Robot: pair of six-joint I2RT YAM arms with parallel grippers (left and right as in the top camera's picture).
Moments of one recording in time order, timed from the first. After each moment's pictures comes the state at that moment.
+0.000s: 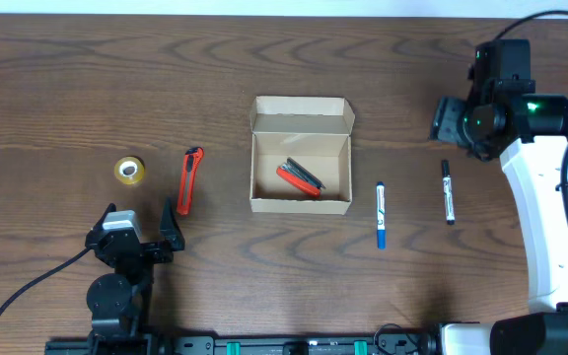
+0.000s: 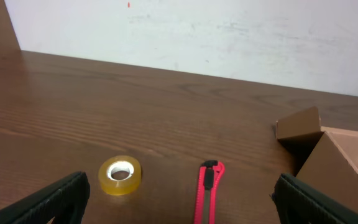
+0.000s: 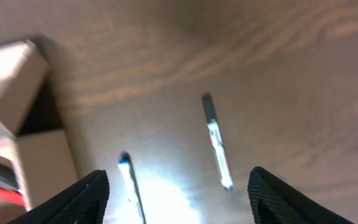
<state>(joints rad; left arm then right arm) 0.00 0.01 0.06 -0.19 -0.04 -0.12 0.01 1.53 1.49 -1.13 0.13 0.29</state>
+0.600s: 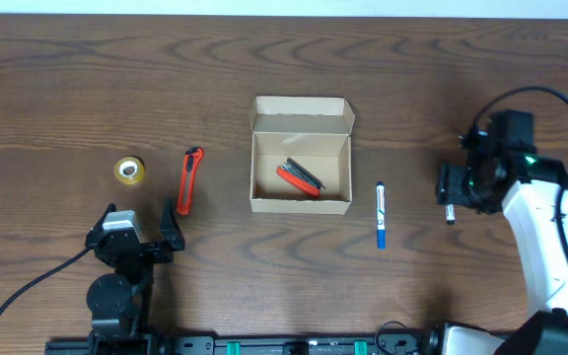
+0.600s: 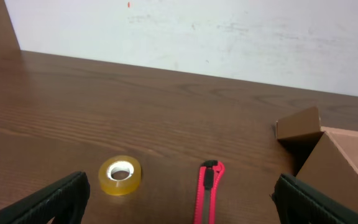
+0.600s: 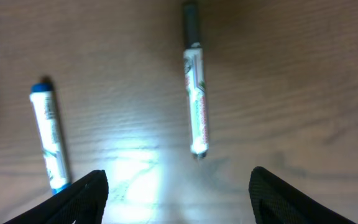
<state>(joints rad) 0.00 0.01 0.06 -0.19 -0.04 -0.12 -0.21 1.41 1.00 -0.89 -0.03 -0.07</state>
